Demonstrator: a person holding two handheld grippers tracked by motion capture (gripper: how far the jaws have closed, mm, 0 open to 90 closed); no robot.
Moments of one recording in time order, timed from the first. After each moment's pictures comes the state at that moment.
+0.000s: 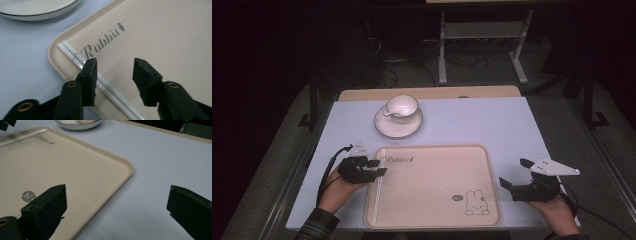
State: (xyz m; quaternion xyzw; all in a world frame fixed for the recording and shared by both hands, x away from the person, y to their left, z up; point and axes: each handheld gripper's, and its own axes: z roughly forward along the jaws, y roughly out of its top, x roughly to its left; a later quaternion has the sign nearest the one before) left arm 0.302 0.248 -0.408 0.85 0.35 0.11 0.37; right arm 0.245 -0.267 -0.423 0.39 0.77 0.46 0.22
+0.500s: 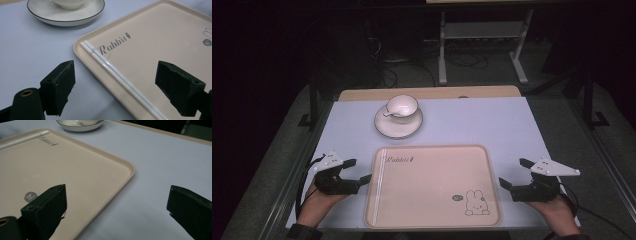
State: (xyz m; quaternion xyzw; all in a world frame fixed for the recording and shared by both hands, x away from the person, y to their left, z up) left arm 0.266 0.296 -0.407 0.80 0.37 0.16 0.45; right arm 0.244 -0.267 -0.422 0.39 0.77 0.47 0.22
